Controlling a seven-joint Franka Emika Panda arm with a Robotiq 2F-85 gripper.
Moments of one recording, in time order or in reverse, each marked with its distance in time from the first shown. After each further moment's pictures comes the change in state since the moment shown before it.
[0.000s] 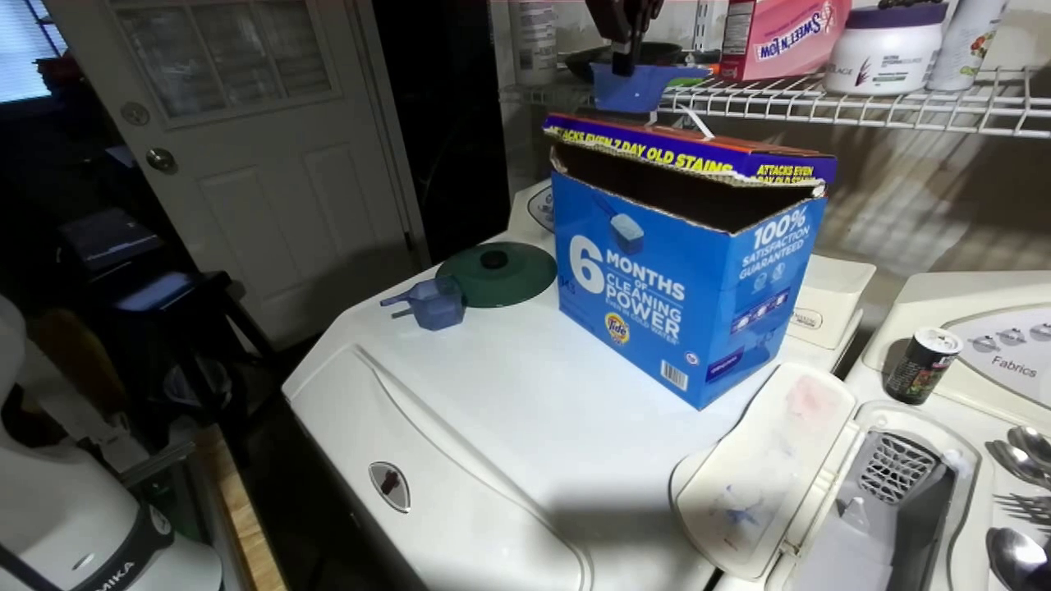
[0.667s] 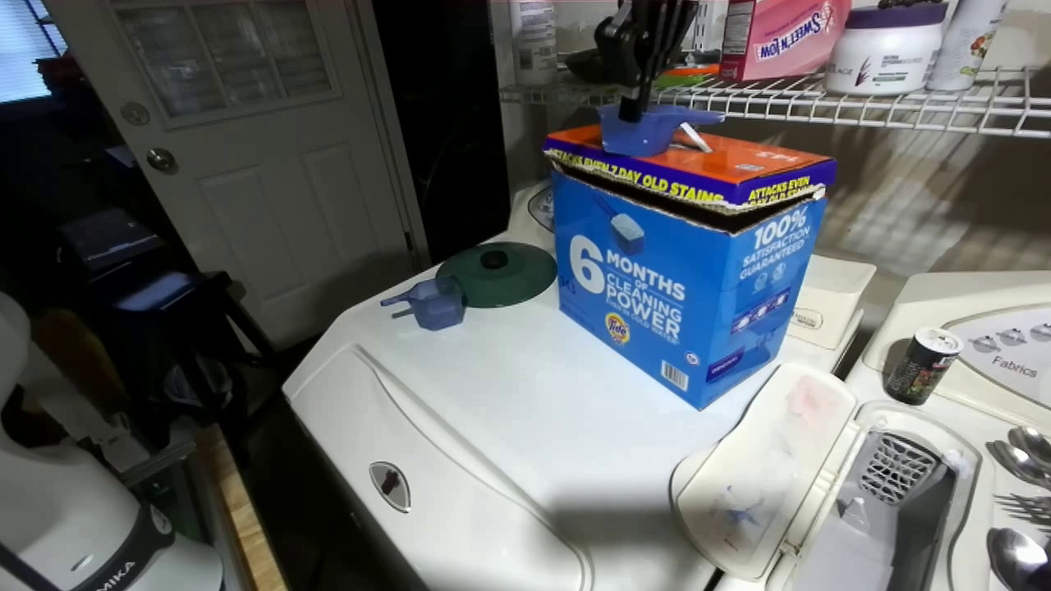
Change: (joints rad) arm -0.028 0.039 -0.017 0.002 -0.069 -0.079 0.032
